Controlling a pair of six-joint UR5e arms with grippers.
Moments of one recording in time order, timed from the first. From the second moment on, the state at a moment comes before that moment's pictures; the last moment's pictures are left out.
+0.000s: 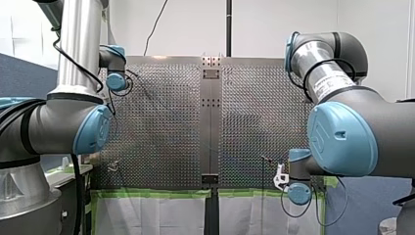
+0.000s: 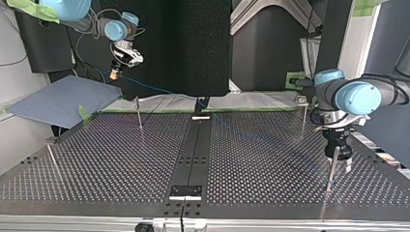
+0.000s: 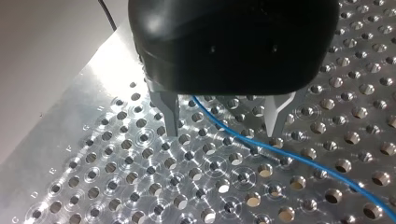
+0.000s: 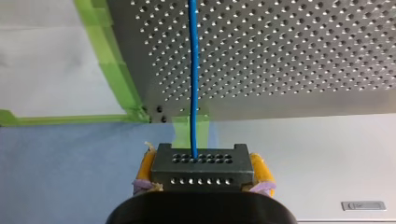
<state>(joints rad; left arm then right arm) 0.18 -1.74 -1.77 -2.63 -1.64 -2.08 1.80 -0.60 1.94 -1.22 1.84 1.71</state>
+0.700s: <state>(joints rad) 0.19 -1.74 -1.77 -2.63 -1.64 -2.09 1.80 -0.73 1.95 -1.15 1.80 1.72</state>
